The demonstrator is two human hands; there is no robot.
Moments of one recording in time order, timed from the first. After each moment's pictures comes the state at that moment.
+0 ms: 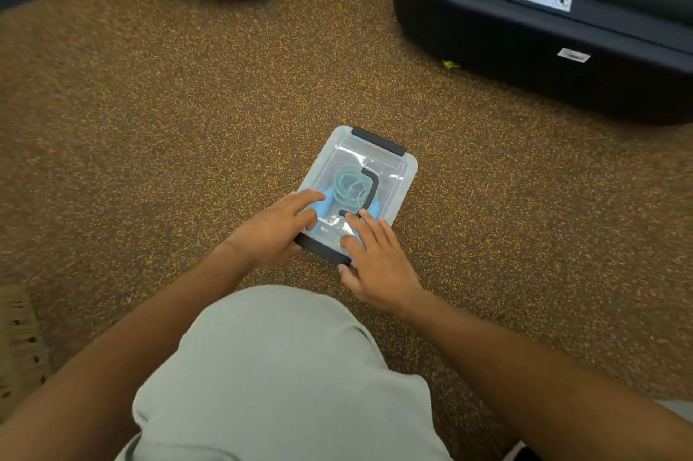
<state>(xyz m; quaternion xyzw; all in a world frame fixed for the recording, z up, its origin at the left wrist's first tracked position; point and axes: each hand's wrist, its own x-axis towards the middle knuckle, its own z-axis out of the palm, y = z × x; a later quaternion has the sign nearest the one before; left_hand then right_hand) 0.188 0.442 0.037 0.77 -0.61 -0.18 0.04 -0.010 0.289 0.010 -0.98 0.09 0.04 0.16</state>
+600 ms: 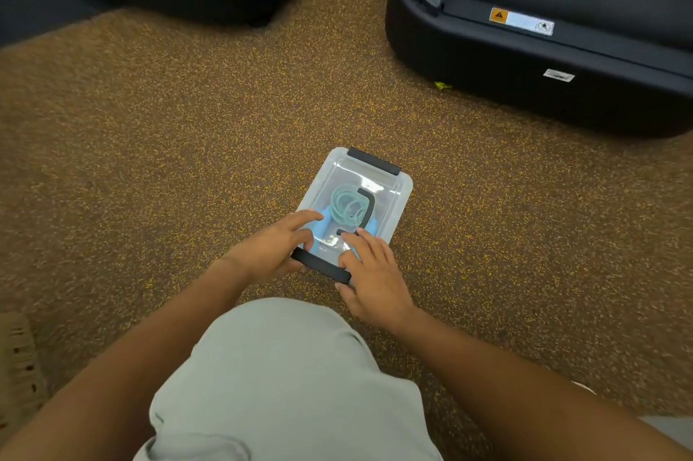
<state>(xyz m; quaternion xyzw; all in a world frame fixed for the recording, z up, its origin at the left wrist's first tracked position) 0.199 0.436 0.039 0.77 -0.59 -0.23 0.08 -0.002 0.293 0.019 -0.97 0.12 0.05 0.20</state>
